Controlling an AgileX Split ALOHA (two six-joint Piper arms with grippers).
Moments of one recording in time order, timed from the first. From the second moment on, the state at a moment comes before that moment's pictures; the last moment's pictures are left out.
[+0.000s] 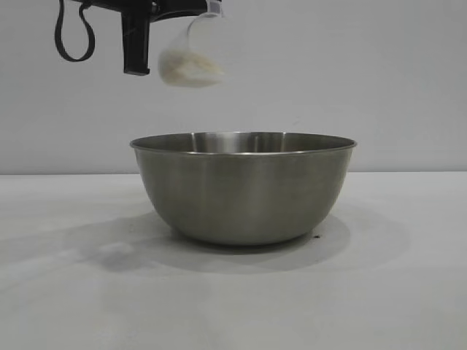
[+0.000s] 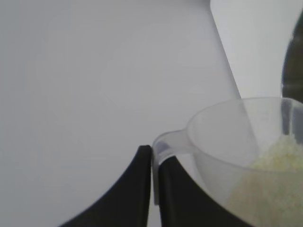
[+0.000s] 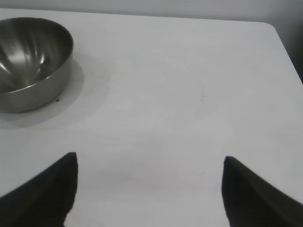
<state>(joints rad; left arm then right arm) -0.32 1.82 -0.93 0.88 -0.94 1.19 0.08 -0.02 -0.49 0.06 1.14 -0.07</state>
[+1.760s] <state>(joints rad) -0.36 1.82 -0.93 0.88 -0.95 2.00 0.08 -0.02 -0.49 0.06 1.14 -0.07</state>
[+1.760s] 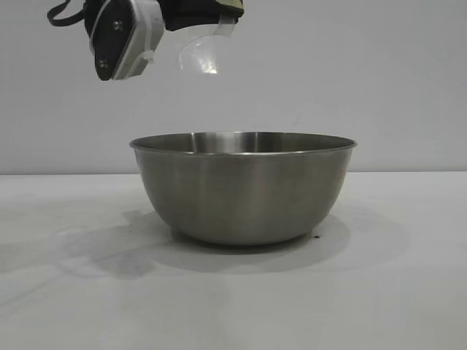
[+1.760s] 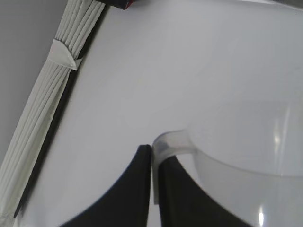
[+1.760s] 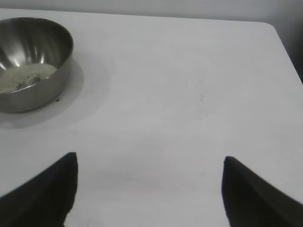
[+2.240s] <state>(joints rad) -0.36 1.82 -0.93 0.68 -0.95 1.18 0.08 -0.02 -0.49 0.06 1.14 -0.07</state>
